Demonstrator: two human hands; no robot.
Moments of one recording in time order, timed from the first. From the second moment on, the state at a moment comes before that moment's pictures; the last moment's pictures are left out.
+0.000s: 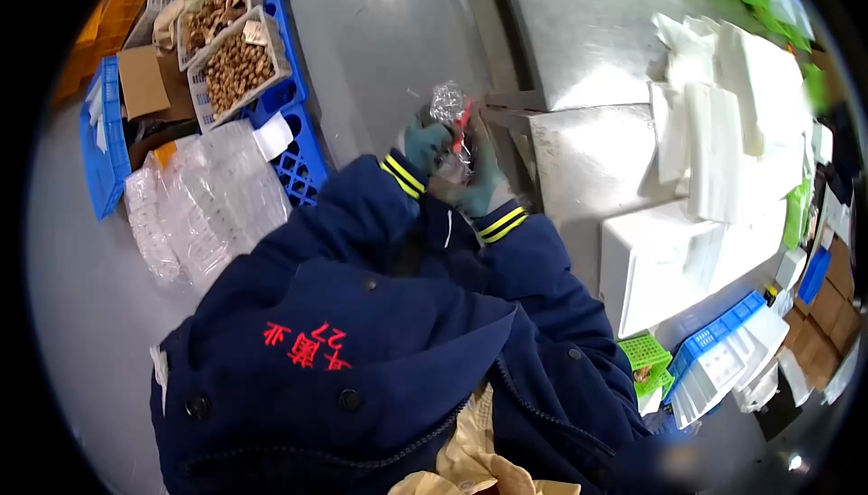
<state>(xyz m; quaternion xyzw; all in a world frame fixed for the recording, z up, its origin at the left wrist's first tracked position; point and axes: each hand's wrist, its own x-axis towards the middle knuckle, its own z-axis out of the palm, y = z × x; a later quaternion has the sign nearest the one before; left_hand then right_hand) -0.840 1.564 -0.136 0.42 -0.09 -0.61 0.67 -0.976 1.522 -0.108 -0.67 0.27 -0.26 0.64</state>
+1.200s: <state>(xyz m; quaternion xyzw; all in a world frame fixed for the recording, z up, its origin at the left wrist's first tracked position) -0.825 1.686 -0.303 0.63 -0.10 -0.69 0.34 -1.023 1.566 -0.292 -0.39 0.59 -0.19 0.68</state>
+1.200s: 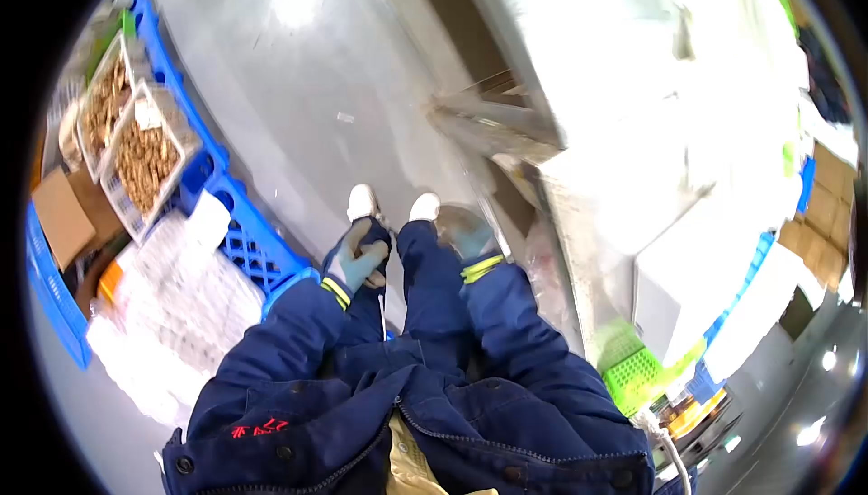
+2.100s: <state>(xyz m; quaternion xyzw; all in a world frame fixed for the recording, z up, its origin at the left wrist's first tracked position) -0.902 1.287 -0.012 0.58 -0.18 -0.53 0.59 -1.053 1.361 0.021 -0.53 0.17 -0.44 0.70</state>
